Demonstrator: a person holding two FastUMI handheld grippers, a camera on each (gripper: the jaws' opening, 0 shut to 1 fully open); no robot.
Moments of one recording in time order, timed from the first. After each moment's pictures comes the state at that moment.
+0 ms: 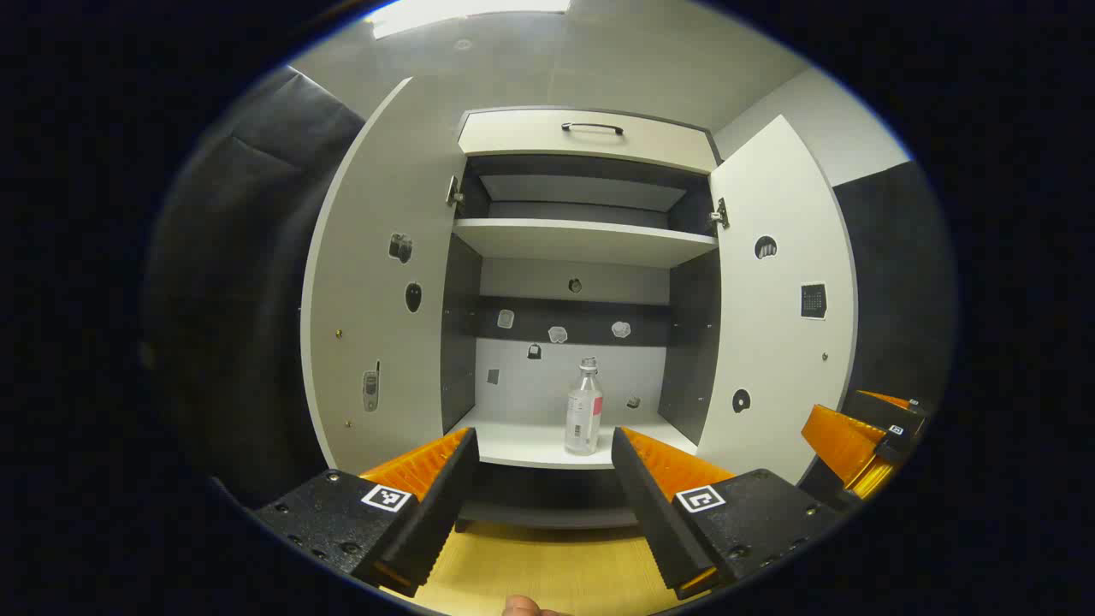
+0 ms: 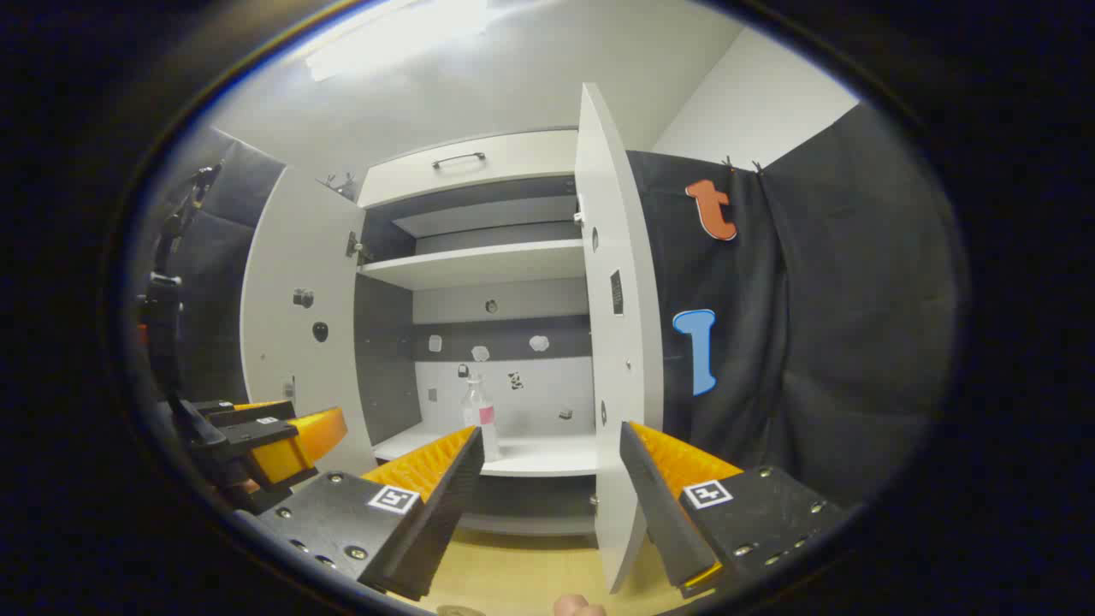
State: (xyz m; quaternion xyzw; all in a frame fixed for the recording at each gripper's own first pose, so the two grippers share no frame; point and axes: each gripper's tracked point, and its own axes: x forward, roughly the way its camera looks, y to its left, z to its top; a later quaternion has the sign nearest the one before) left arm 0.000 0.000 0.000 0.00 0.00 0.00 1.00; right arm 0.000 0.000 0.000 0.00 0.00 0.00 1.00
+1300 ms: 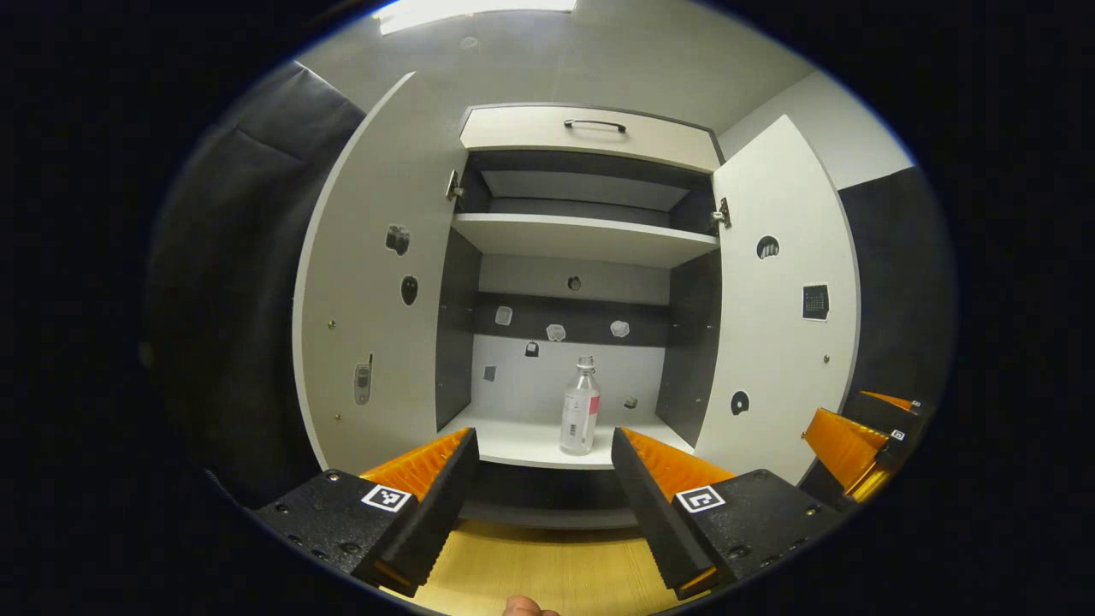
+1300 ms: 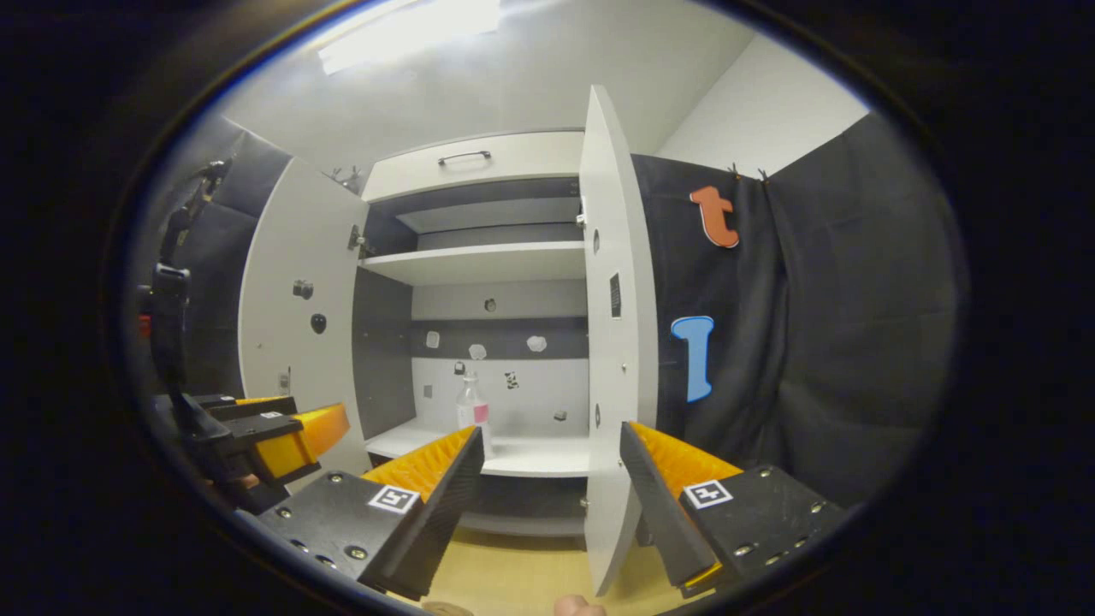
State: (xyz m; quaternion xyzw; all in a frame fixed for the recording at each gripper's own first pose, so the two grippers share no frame) left arm 0.007 -0.007 -0.010 -0.01 0.01 0.00 1.00; right arm -0.003 -0.012 0.001 -0.02 0.00 0.00 1.00
